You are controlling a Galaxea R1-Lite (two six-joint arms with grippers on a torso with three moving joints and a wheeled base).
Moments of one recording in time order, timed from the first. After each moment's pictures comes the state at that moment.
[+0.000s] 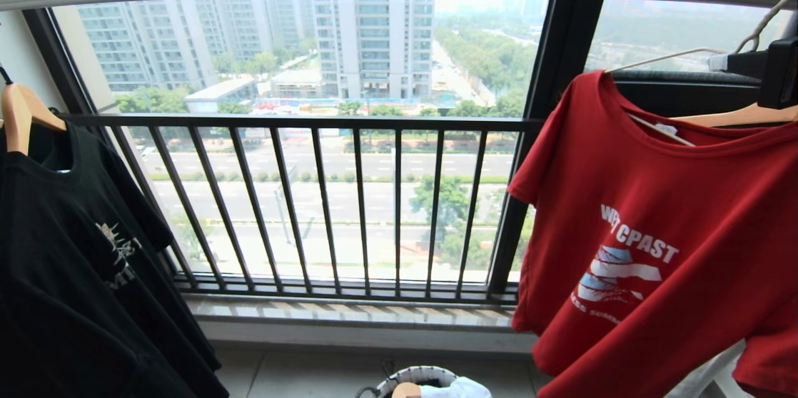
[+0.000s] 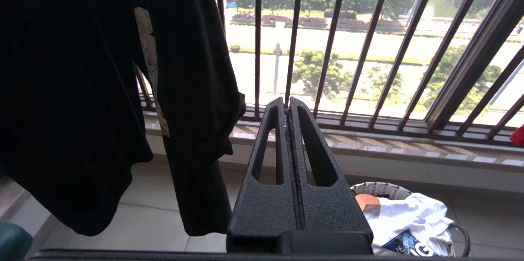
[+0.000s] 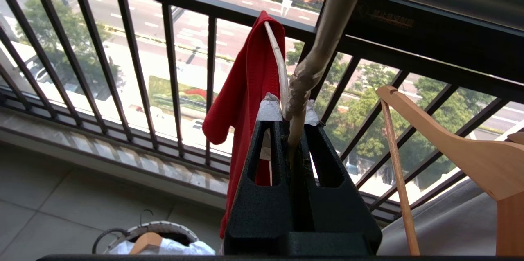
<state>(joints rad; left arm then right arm) -0.01 0.00 0.00 0.00 0.05 -0.05 0.00 1.34 -1.36 0.11 0.14 -0.16</state>
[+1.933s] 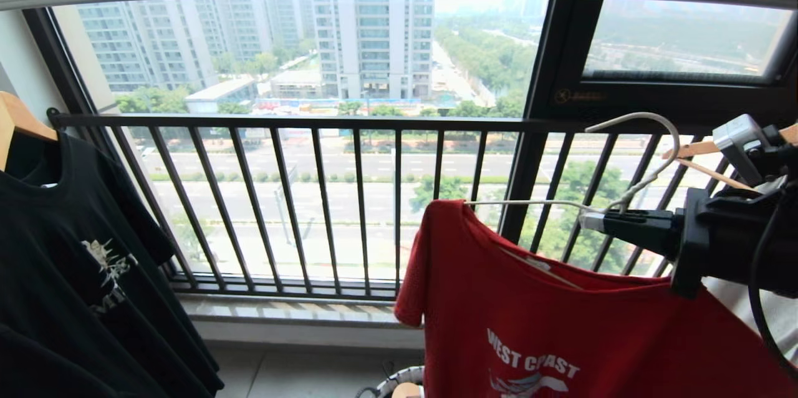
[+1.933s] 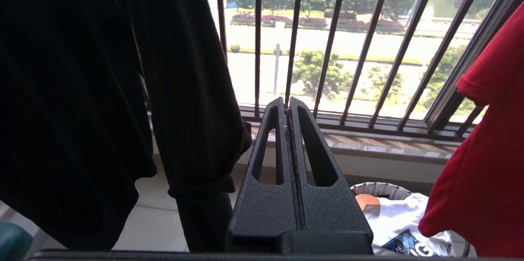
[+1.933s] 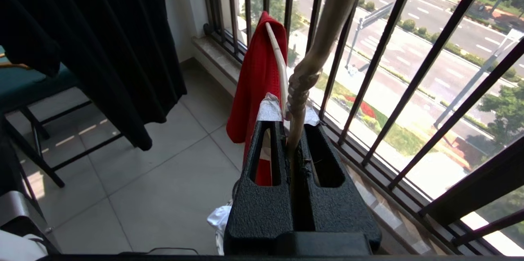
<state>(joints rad) -0.01 0.00 0.00 0.00 0.05 -0.05 0.17 1.32 -0.65 -0.49 0.64 -0.14</state>
